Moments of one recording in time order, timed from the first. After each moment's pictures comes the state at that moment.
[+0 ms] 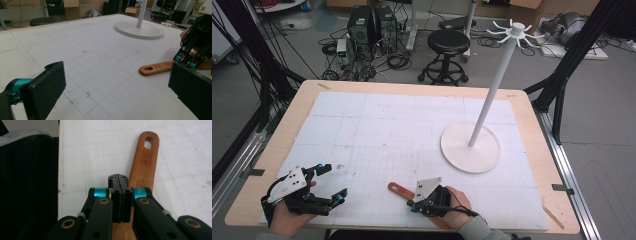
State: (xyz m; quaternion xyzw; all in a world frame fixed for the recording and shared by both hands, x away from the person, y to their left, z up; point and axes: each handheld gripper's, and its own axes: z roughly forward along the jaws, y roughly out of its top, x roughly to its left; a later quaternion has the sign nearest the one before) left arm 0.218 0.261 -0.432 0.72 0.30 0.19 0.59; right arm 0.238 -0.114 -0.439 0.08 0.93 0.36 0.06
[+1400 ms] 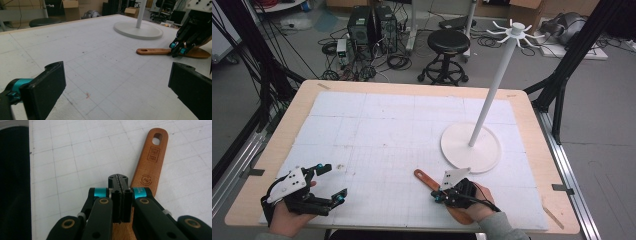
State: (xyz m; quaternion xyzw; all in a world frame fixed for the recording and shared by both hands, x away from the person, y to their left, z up) left arm 0.218 0.260 -0.431 0.72 0.30 0.19 0.60; right arm 0.256 -0.177 -0.438 0.15 0.92 0.36 0.06
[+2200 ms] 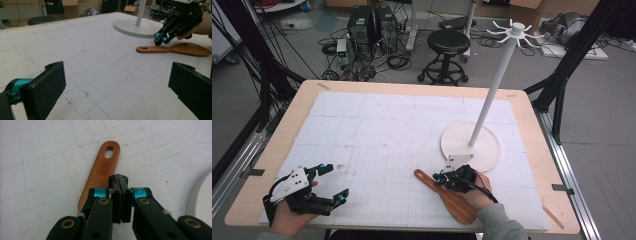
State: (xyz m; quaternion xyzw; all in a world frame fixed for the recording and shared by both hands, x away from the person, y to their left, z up) left arm 0.220 0.258 -0.433 0.73 0.29 0.19 0.59; right arm 0.292 -0.180 -0.438 0.19 0.90 0.38 0.10
